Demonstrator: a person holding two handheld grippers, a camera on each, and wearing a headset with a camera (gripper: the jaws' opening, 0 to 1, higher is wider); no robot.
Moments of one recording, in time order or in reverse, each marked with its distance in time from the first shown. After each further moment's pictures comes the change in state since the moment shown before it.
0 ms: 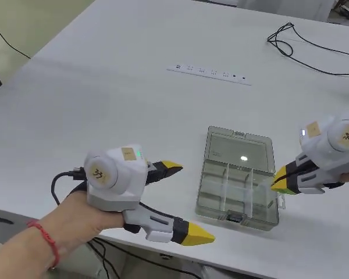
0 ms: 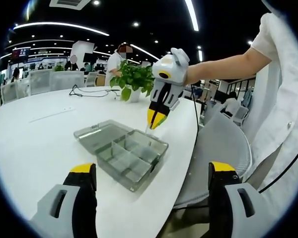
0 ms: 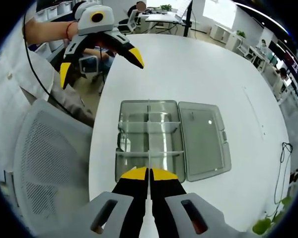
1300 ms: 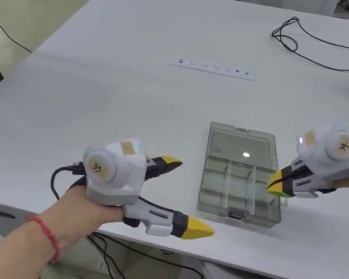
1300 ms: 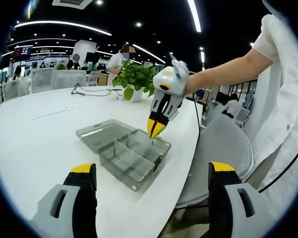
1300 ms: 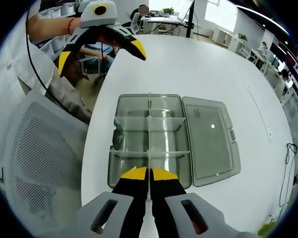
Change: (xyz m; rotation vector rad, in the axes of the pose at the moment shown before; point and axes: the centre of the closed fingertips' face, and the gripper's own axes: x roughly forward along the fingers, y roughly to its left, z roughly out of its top) left arm 0.000 0.006 -0.001 -0.017 -0.004 0.011; right arm 0.027 -0.001 -0.010 -0.014 -0.042 0.019
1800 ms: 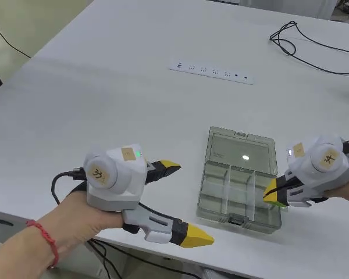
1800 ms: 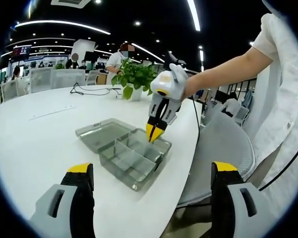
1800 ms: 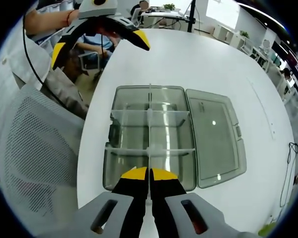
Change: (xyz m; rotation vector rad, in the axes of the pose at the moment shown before) left arm 0.003 0.003 -0.001 0.003 0.012 -0.010; right arm 0.016 -0.001 -0.009 -0.003 0.040 0.005
